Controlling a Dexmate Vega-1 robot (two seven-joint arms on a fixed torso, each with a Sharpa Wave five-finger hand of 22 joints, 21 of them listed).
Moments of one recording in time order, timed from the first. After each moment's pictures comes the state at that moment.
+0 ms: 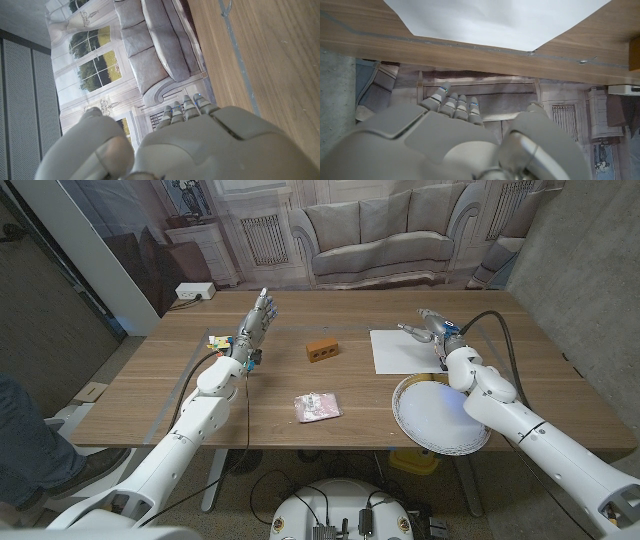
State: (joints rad) left arm 0.90 0.41 0.23 -1.39 -0.52 -0.25 -0.08; left_hand 0.47 -0.01 -0.01 0.11 0.36 -0.03 0.05 0.20 0.18 -0.02 0.00 0.20 0.19 -0.05 0.01 0.19 0.18 -0.07 -0.04 0.20 0.17; right arm -0.89 -0.66 -0.46 -1.75 -0.61 -0.43 -0.07; right_hand 0.38 0.00 0.11 0.05 0.24 0.10 0.03 0.19 0.19 0.09 0.04 0.20 0.18 0.05 0.00 0.19 0.18 0.07 -0.04 0.37 0.17
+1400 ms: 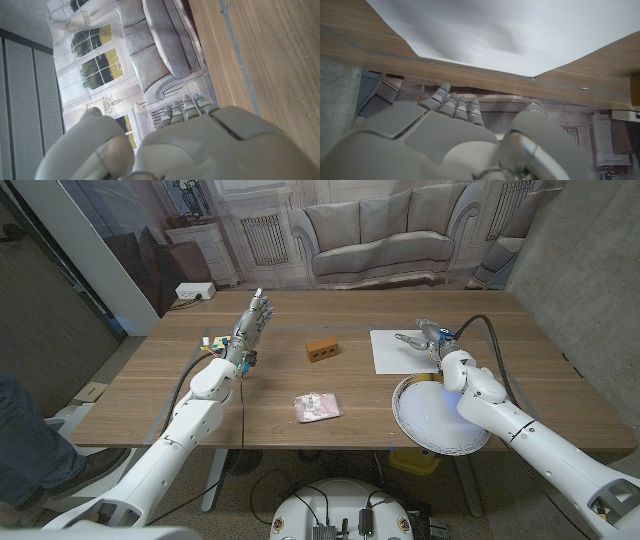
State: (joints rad) left arm 0.94 0.44 0.22 -1.46 -0.53 -0.24 -0.06; left_hand 0.47 -0.01 -0.03 0.11 0.36 -0.03 0.05 0.20 0.18 -0.02 0.00 0.20 0.19 -0.05 0.01 0.19 0.18 -0.07 -0.04 0.20 0.17; right arm -0.86 -0.64 -0.50 -1.69 -0.67 -0.48 0.00; right_hand 0.40 -0.01 0.11 0.04 0.24 0.09 -0.01 0.19 0.19 0.07 0.03 0.20 0.18 0.04 0.02 0.19 0.18 0.06 -0.04 0.34 0.17
